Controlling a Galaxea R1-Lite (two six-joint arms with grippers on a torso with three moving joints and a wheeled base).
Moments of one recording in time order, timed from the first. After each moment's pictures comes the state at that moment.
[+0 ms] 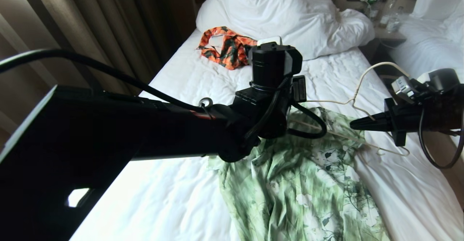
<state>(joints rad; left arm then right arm) -0.94 2.15 -1.72 -0.45 0.60 -0.17 -0.14 1.92 -1.48 0.42 1.12 -1.13</state>
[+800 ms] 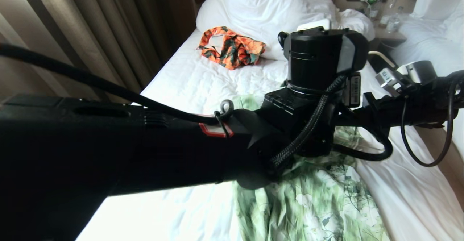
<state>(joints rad) -1.11 2.12 -1.76 -0.42 0.58 -0.18 -0.01 1.93 -1.53 0.43 1.19 -1.09</state>
